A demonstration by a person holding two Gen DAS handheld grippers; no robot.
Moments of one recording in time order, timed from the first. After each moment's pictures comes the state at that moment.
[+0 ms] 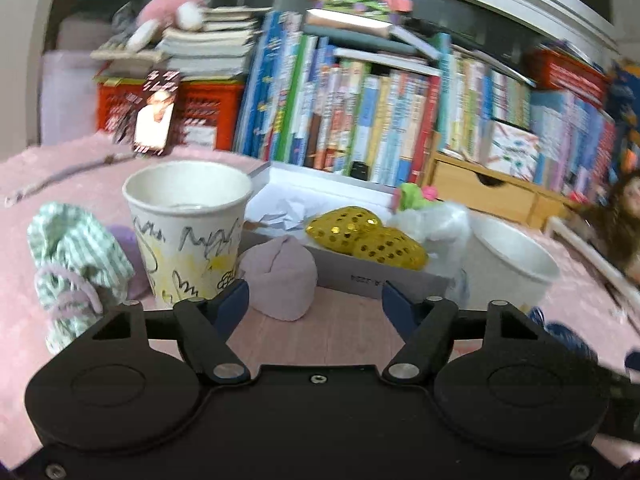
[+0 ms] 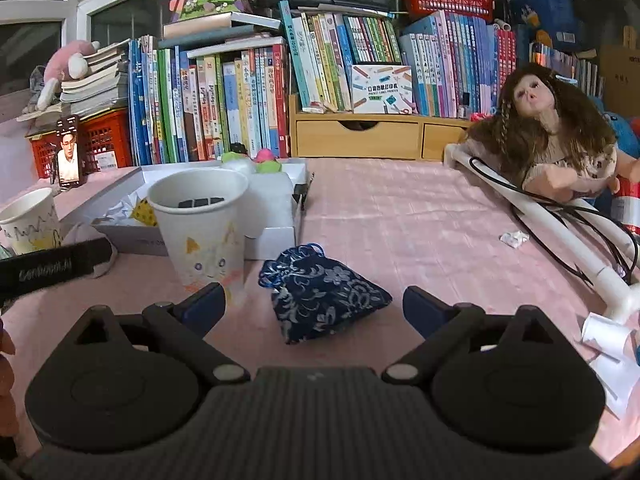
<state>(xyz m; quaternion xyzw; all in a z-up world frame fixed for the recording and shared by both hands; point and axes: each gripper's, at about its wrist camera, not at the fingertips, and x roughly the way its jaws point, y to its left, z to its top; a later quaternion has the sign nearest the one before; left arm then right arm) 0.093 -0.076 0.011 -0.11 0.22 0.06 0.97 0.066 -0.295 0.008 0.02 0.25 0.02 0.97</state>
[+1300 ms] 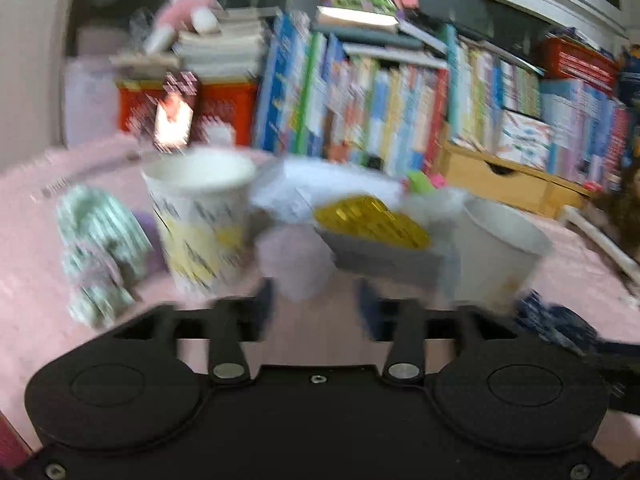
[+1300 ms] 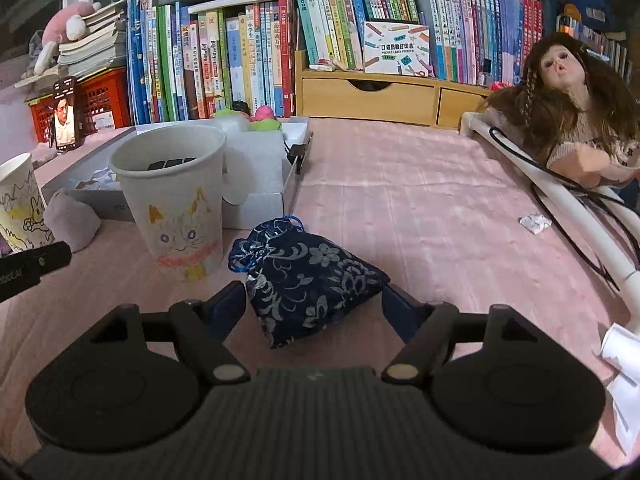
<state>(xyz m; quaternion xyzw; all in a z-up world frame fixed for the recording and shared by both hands) 0.072 -0.099 0.010 -0.07 0.21 0.11 0.97 0.097 -0.306 -0.007 0.01 0.31 0.04 0.95</state>
